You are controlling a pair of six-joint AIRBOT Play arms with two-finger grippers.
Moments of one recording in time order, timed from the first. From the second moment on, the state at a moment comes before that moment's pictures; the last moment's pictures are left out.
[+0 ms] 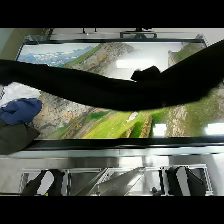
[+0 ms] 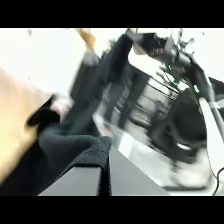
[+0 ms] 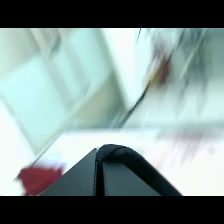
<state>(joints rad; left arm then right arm) 0.59 -0.91 1.46 -0.20 -1.80 -0.92 -0.77 -0.71 1.33 -0.06 1.25 0.93</state>
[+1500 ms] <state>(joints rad) 0.23 -1.99 1.61 0.34 -1.23 -0.91 -0.38 -1.80 1.36 -0.28 0.77 0.76</state>
